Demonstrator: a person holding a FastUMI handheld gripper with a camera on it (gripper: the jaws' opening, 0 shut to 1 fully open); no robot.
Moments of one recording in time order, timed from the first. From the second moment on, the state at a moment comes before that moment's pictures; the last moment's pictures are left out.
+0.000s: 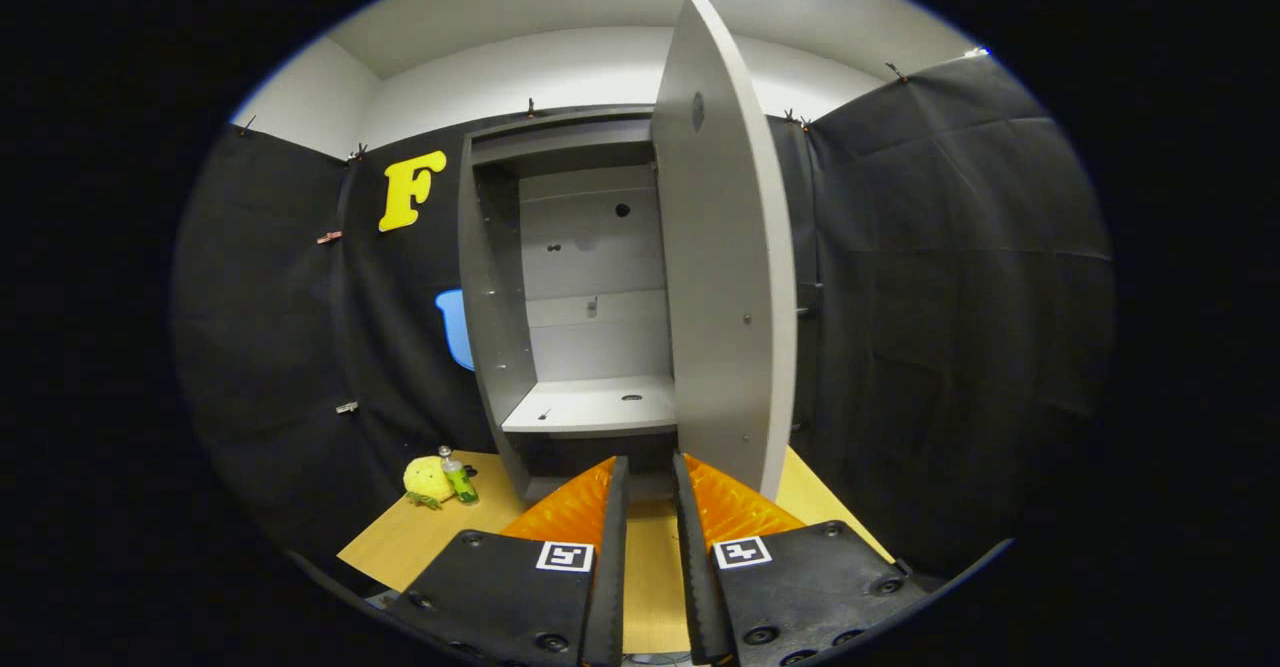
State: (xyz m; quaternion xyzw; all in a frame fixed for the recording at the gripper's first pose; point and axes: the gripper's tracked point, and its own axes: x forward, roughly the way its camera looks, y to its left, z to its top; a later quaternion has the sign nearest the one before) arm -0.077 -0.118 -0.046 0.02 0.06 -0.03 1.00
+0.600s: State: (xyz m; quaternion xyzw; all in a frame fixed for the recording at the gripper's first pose) arm -0.033 -0.022 -0.193 0.01 0.18 0.01 0.98
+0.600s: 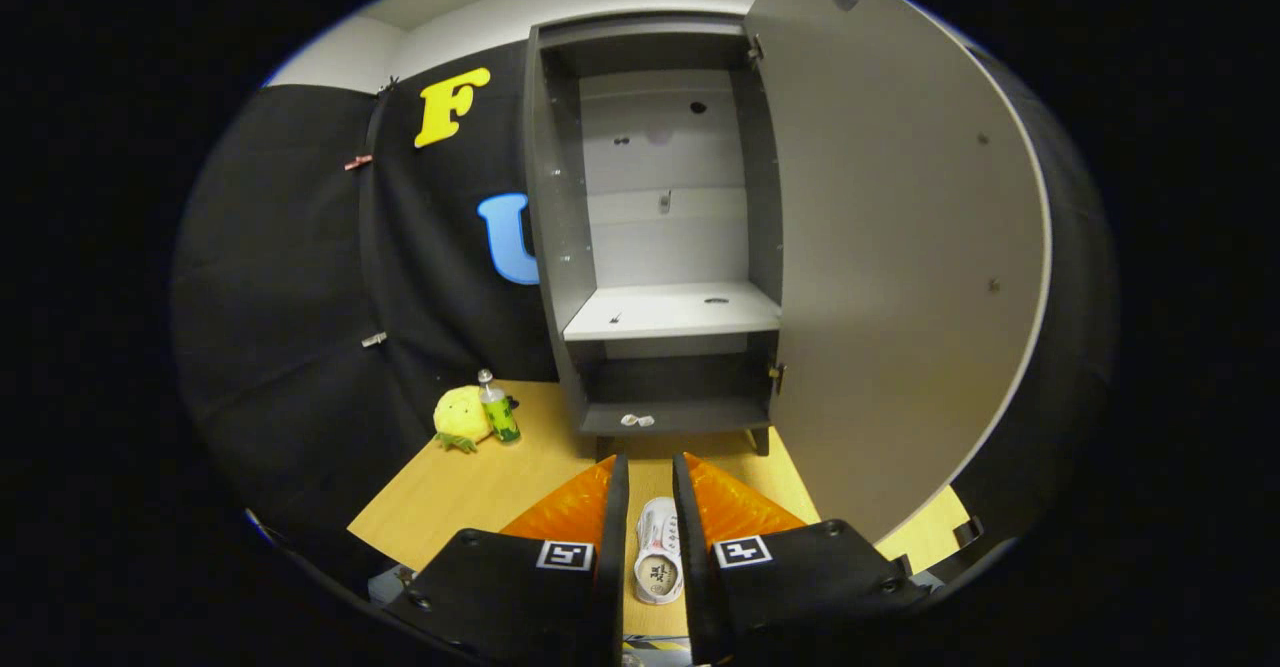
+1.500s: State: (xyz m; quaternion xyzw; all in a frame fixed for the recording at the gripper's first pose) arm -0.008 -0.028 -0.471 0.01 0.39 -0.07 0.92
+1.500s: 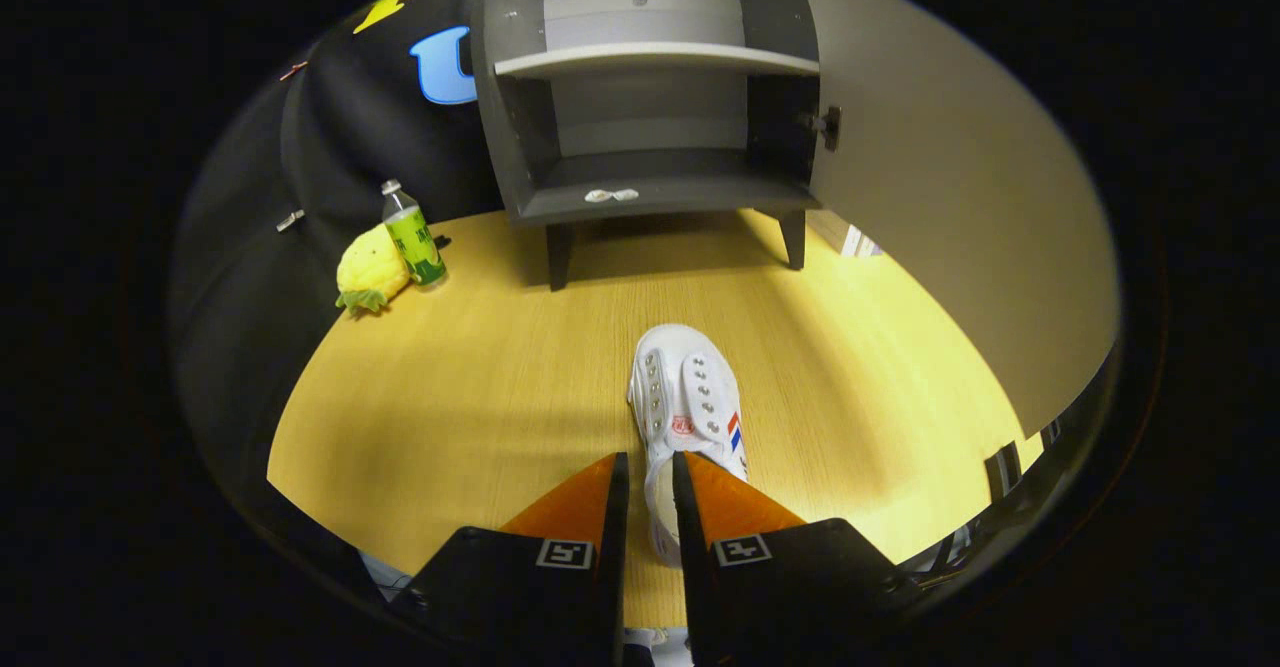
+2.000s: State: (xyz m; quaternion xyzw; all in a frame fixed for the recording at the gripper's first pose) arm 0.009 -0.034 -0.528 0.02 0.41 -0.08 0.91
